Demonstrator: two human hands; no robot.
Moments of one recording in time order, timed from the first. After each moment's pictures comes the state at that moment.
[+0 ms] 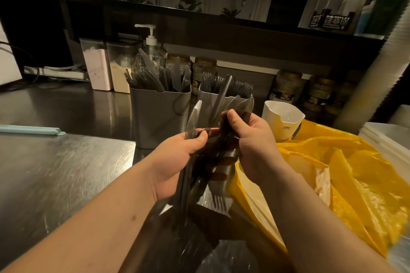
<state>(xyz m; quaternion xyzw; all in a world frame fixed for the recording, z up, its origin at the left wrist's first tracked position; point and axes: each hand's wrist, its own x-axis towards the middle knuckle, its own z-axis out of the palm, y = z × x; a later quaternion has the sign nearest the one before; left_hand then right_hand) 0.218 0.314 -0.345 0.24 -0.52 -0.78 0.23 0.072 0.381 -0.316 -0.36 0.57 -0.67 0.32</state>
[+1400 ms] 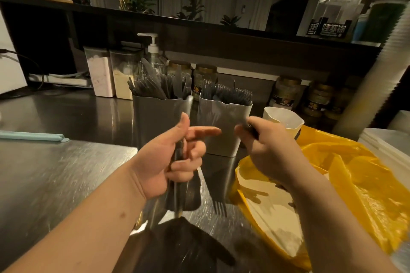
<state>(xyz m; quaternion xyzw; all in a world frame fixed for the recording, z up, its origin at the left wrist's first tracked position) 0.236 0.299 -0.334 0.10 -0.48 -0.85 0.20 0.043 0.409 -0.298 -0.61 0.72 -0.32 -0.03</state>
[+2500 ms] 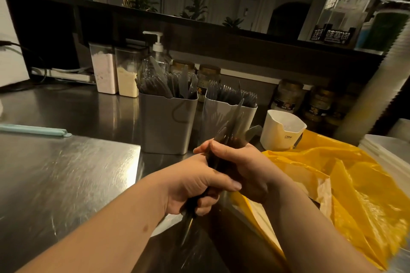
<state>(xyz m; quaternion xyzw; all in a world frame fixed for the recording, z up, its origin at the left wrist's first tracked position) 0.224 0.332 -0.333 0.20 -0.61 -0.76 0.05 0.080 0.394 -0.318 -0.43 0.50 -0.53 0.53</state>
